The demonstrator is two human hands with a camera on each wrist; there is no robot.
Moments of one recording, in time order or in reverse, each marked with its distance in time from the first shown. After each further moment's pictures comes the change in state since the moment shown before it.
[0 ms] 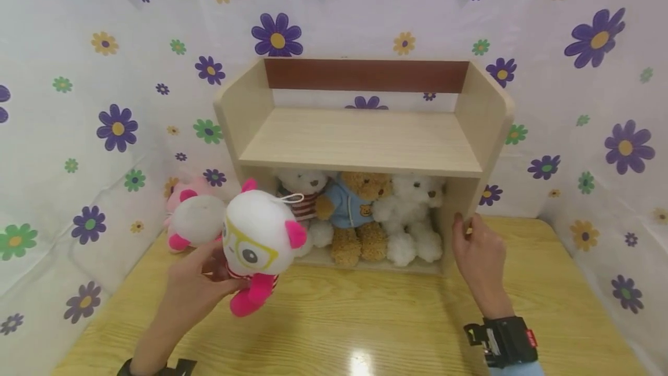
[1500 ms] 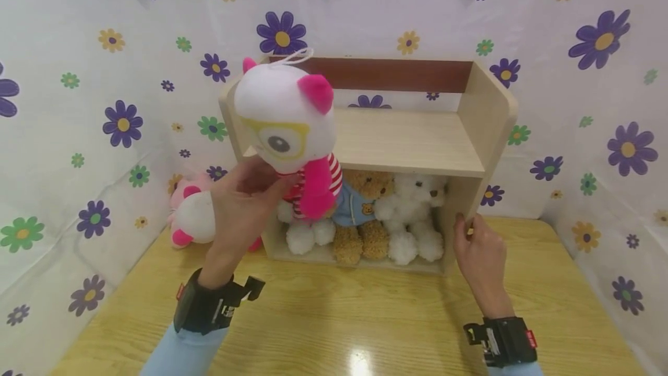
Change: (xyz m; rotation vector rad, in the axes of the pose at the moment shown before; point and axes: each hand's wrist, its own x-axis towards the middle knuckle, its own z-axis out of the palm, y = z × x) left_hand 0.120 0.084 0.039 -0.422 0.247 0.211; right_hand -0.001 -0.002 -0.002 0.009 -0.045 0.029
